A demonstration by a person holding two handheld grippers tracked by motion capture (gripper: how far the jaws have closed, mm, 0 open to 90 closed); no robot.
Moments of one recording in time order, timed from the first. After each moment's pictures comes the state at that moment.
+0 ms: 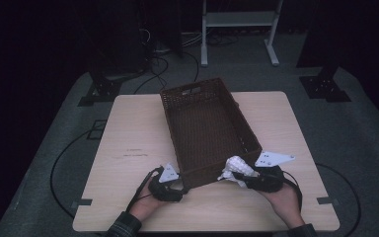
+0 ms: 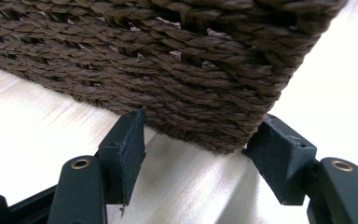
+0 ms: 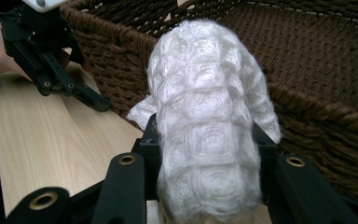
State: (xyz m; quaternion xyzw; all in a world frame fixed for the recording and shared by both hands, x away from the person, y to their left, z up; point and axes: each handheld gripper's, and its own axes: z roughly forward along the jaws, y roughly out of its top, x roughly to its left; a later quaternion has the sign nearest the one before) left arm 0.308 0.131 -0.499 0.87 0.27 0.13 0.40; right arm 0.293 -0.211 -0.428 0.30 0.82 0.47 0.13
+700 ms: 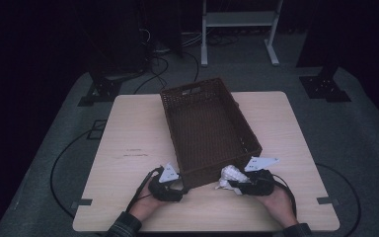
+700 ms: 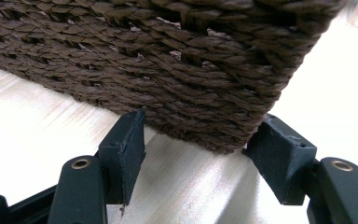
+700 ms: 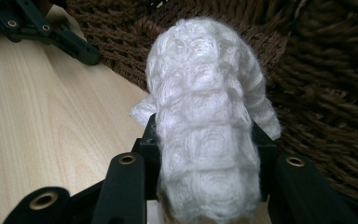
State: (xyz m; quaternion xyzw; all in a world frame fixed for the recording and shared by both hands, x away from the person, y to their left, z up) left arm 0.308 0.131 -0.499 0.87 0.27 0.13 0.40; right arm 0.303 -0.198 -0.466 0.31 0.85 0.41 0.09
